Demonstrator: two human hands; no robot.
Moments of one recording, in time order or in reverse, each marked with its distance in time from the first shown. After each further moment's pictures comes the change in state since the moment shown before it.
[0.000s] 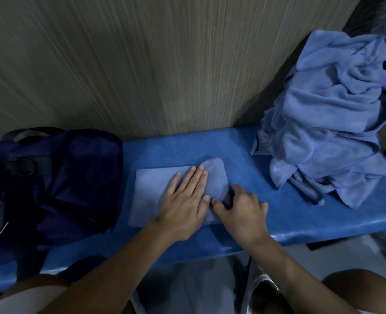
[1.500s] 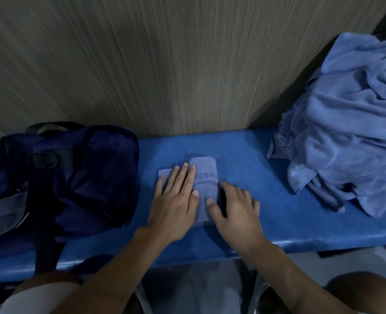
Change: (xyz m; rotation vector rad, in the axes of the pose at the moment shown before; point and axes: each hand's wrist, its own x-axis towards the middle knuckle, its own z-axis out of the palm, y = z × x) left_hand -0.027 -0.035 -0.011 -0.200 -0.006 -0.230; right_hand -0.015 -0.030 0.016 0.019 -0.021 -0.292
